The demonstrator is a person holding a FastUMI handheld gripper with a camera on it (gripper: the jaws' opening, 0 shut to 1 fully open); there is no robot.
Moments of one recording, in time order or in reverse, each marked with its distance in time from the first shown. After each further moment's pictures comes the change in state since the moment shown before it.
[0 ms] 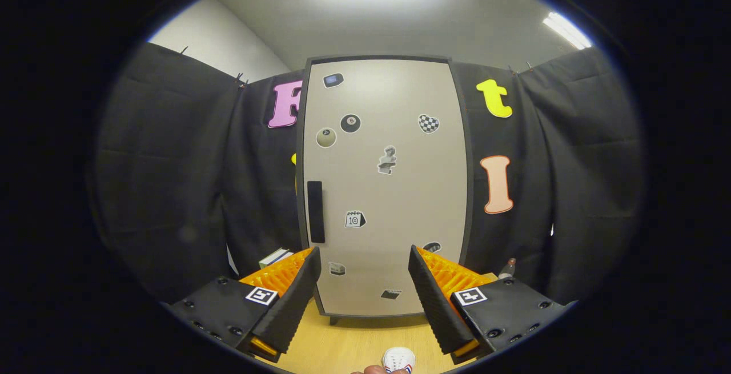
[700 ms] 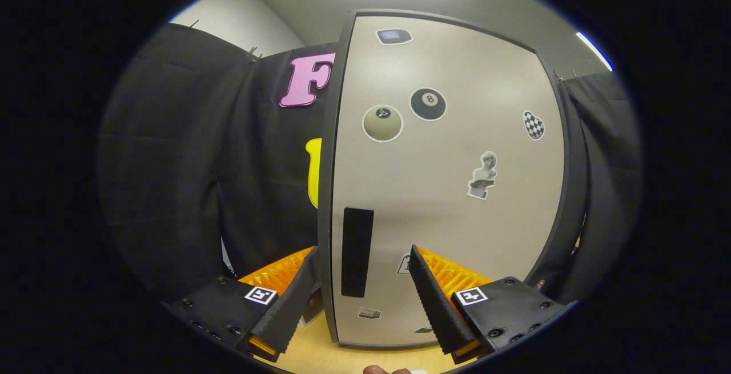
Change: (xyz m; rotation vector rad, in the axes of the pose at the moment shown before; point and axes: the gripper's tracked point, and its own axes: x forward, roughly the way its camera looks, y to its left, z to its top) arm 0.170 0.083 0.015 -0.082 0.083 0.040
